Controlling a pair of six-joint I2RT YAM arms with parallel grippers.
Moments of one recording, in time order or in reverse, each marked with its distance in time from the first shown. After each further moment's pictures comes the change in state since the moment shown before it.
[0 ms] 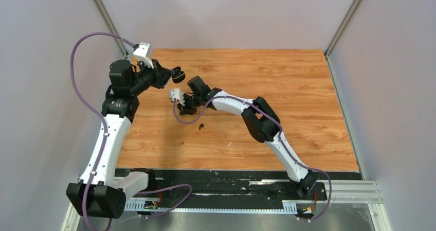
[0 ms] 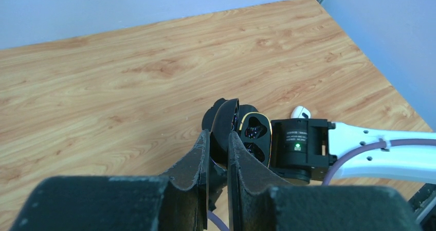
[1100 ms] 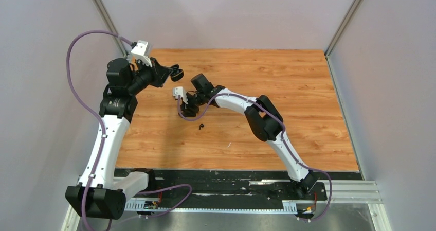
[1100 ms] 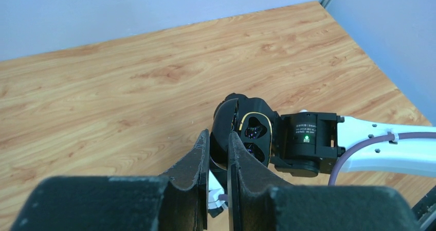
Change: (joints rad) left arm 0.000 -0.004 0.038 -0.028 -0.019 0.020; right arm -0.030 -0.058 -0.062 -0.034 -0.097 0.019
